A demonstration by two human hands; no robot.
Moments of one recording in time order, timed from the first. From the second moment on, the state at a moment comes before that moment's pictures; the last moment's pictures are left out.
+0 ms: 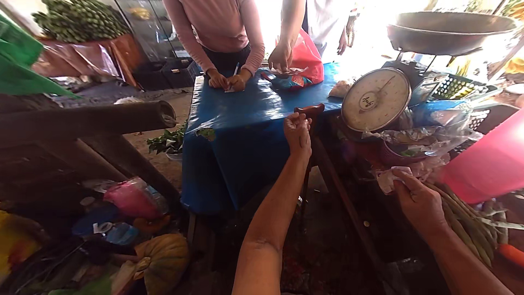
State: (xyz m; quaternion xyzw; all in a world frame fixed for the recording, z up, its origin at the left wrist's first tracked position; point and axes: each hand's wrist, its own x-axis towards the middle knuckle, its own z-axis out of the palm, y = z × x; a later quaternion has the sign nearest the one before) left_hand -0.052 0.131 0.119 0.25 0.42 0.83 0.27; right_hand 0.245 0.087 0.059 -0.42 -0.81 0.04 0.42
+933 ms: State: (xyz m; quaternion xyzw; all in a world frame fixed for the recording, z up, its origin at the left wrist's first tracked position) left_hand -0.139 0.206 0.162 0.16 0.39 0.86 0.28; right_hand 0.245 0.090 0.054 -0.42 -0.81 0.04 0.41
